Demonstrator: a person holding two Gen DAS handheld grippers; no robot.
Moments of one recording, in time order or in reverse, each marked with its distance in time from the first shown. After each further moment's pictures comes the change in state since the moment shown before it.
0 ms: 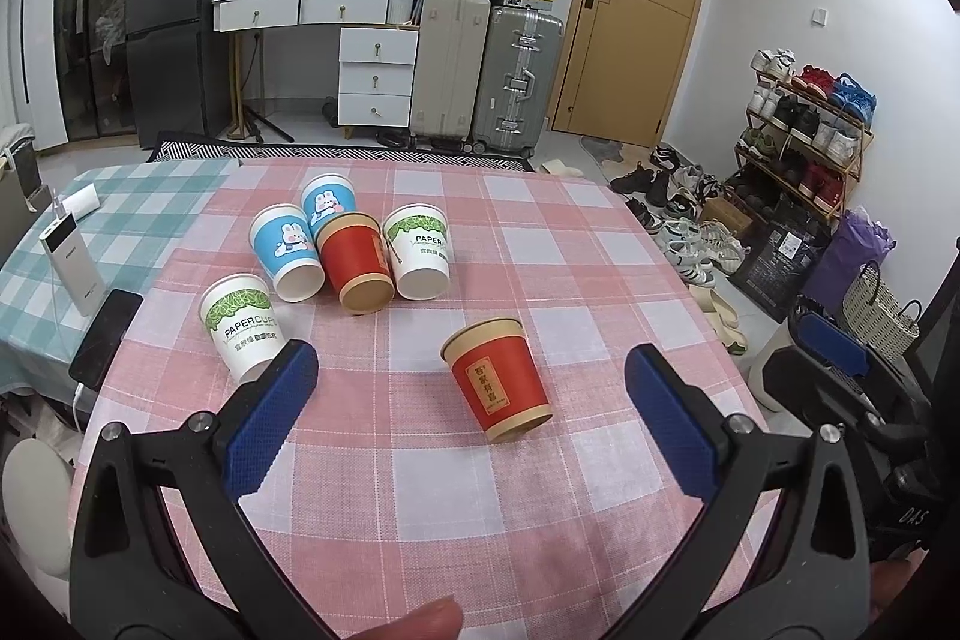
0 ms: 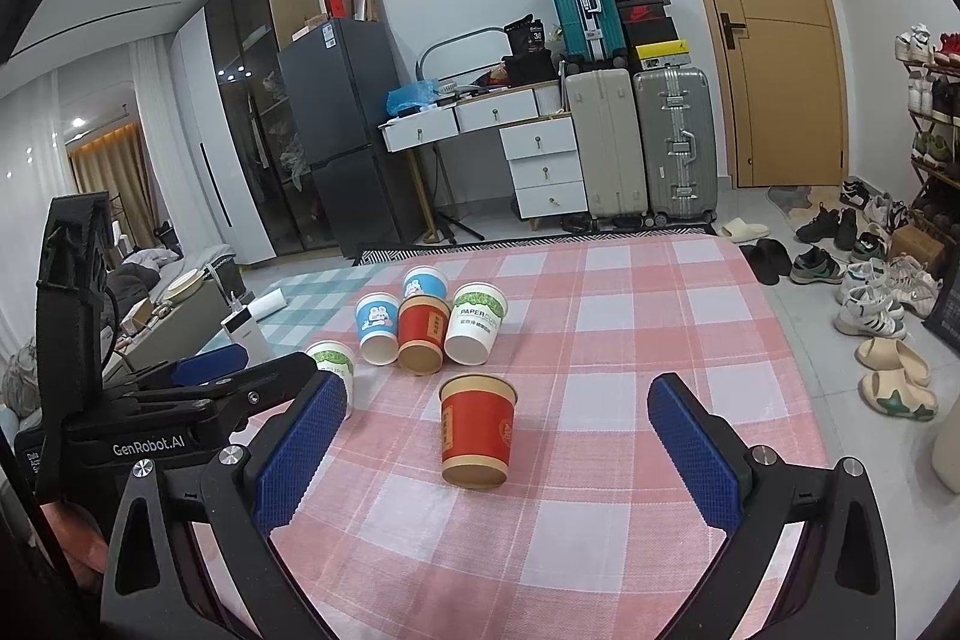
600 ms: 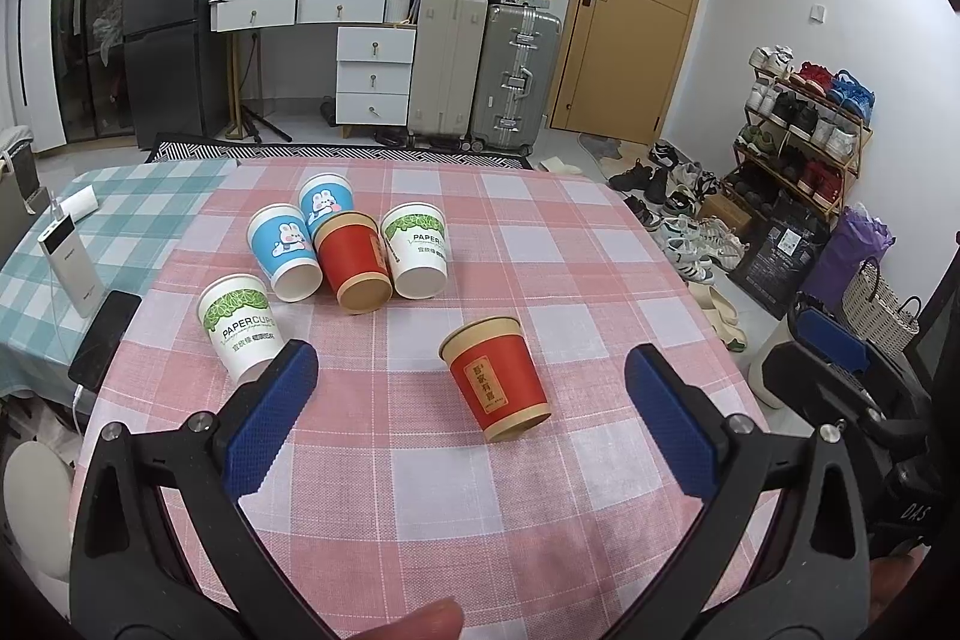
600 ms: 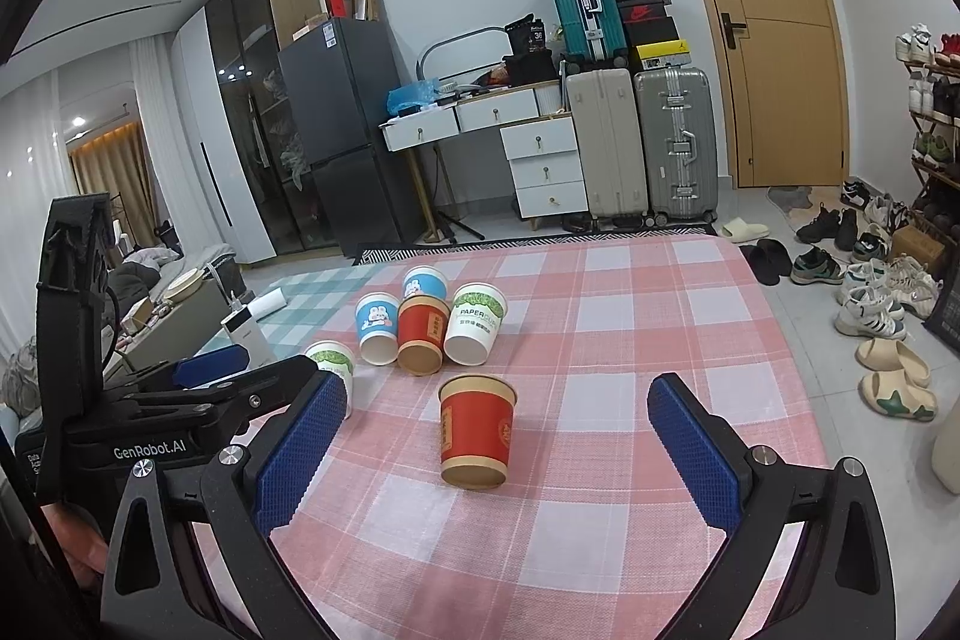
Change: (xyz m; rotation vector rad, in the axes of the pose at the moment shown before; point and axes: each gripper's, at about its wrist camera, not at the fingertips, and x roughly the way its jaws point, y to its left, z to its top) left arm 0.000 -0.002 0.000 -0.001 0.001 0.001; right arm 0.000 -0.003 -0.001 0.000 0.000 0.000
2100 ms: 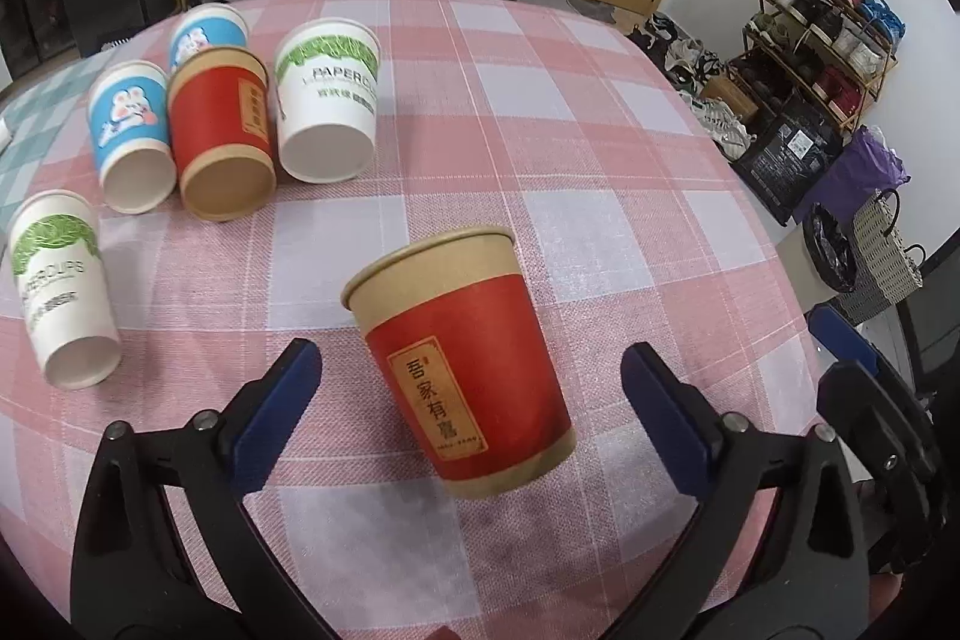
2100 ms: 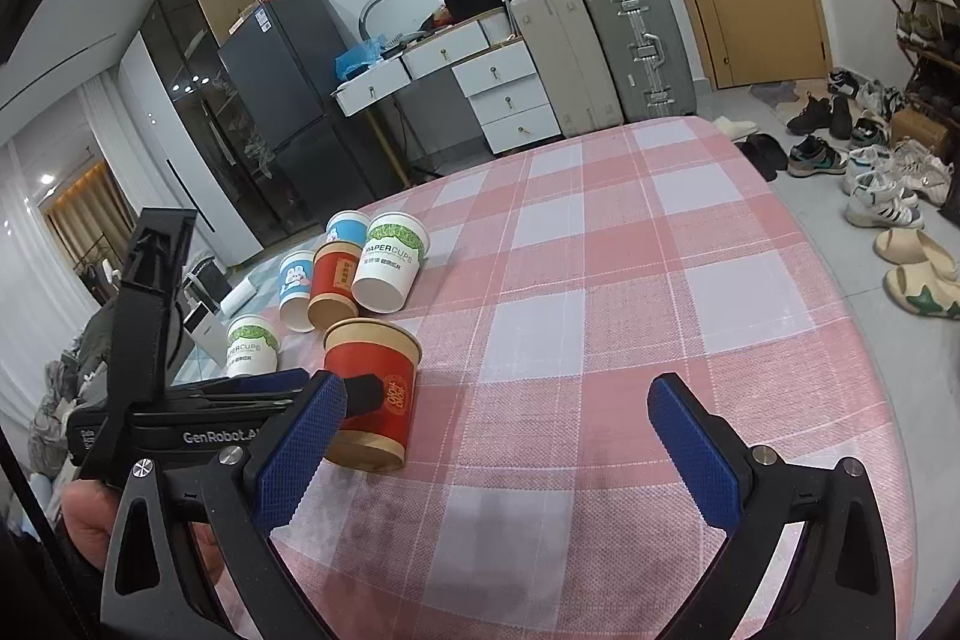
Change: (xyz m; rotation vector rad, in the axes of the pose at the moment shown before) left arm 0.200 -0.018 -0.022 0.016 0.381 -0.057; right arm 0.092 -0.096 -0.041 0.190 0.146 0.028
